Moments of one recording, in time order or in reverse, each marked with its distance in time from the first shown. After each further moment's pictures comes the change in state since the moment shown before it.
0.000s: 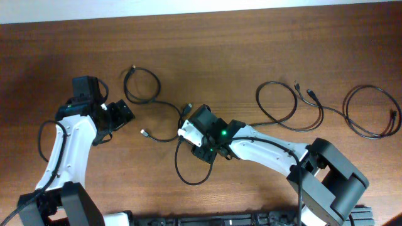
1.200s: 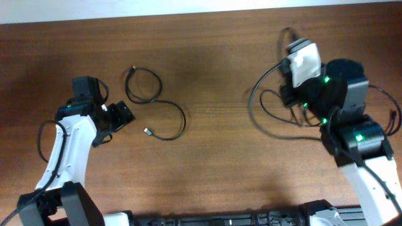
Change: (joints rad) left arm 0.000 0.000 0.000 -0.018 0.000 0.000; right arm -0.678 -0.689 0.138 -0.101 0.104 0.030
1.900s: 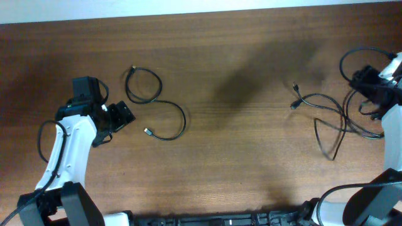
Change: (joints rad) left arm 0.000 0.000 0.000 -0.003 0.002 0.000; right arm -0.678 0.430 0.004 0.030 -0.105 0.406
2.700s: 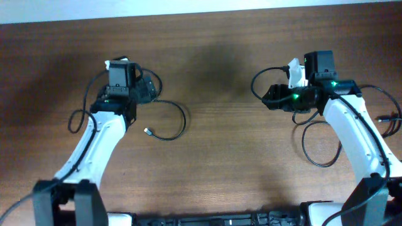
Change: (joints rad) left arm -0.280 0.036 0.001 0.492 -0.227 0.087; right arm 0.554 0.000 0.000 -0.349 -0.170 -0.029
